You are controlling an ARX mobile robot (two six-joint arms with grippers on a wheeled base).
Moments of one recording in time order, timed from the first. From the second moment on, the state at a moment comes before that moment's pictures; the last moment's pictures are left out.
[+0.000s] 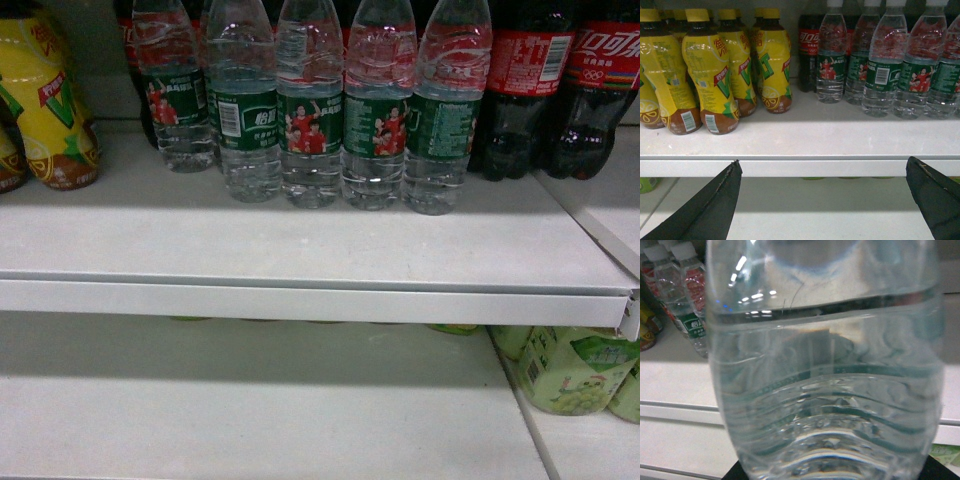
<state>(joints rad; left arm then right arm) 0.00 0.01 0.01 0.00 0.00 0.00 0.03 0.73 0.45 0.08 -0.16 0.10</state>
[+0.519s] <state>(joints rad) 0.00 0.01 0.01 0.00 0.00 0.00 -0.06 0.68 0.45 0.05 -0.22 0.08</state>
